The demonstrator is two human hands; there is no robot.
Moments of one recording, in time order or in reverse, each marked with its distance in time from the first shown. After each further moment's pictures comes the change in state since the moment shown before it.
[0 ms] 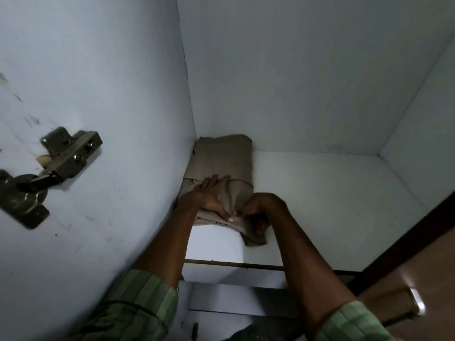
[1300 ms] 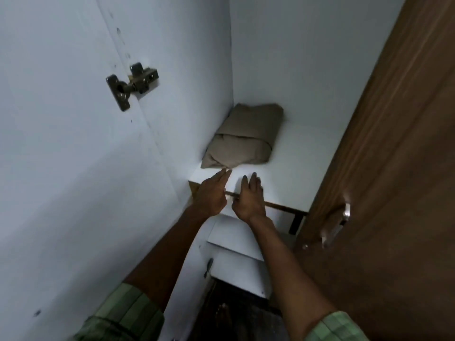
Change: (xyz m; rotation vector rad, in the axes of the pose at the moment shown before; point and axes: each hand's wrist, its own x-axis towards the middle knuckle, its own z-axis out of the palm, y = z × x) left_hand -0.201 0.075 0.139 -0.072 0.697 -0.009; right_hand -0.105 0.100 0.143 -0.226 0.428 -0.681
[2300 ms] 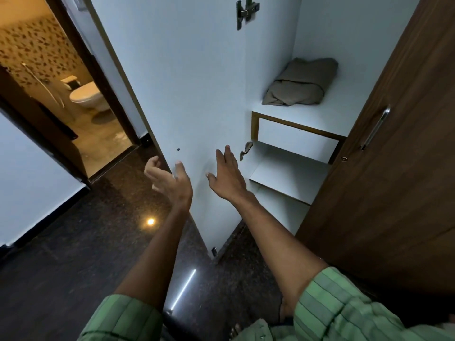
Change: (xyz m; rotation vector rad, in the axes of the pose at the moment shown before) left_hand -0.407 0.047 -0.155 -0.368 1.003 -0.865; right_hand -0.321 -0.204 0.073 0.137 -0.159 -0.308
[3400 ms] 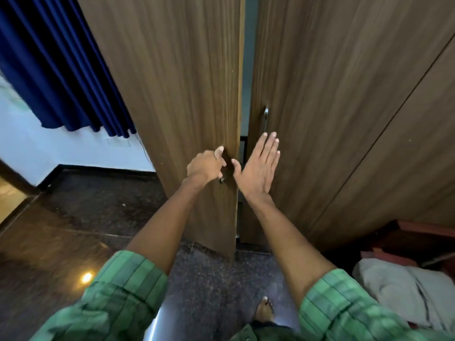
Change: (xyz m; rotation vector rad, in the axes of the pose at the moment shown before) left_hand -0.116 0.134 0.241 0.416 -1.245 0.331; right_hand -0.059 0.198 -0.173 -0.403 0.750 0.513
